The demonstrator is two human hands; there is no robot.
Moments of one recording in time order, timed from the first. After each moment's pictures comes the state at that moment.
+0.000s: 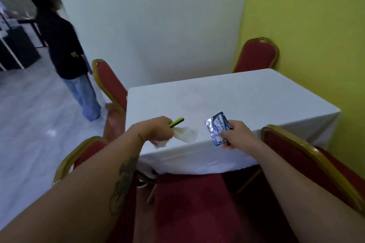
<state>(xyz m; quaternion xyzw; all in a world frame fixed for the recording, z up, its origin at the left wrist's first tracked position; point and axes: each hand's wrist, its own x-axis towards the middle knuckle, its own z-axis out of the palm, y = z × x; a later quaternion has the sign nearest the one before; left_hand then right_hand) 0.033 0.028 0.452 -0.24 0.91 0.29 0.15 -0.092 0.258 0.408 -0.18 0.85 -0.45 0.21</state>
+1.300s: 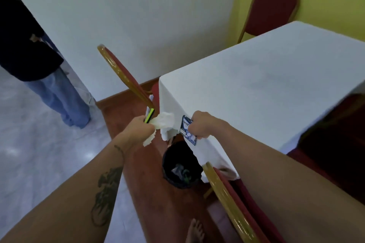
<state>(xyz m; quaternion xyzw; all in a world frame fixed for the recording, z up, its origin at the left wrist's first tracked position) 0.072 -0.477 0.338 -0.29 0.85 0.43 0.10 -0.013 -0.288 0.337 -0.14 0.91 -0.23 0.32</state>
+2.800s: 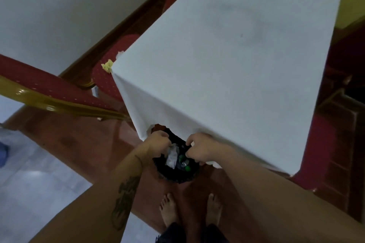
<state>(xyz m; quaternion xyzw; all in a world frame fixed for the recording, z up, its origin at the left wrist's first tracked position) -0.113 -0.533 0.122 -0.14 0.79 0.41 0.44 -0.071 -0.371 0.169 0.14 0.83 -0.31 0.43</state>
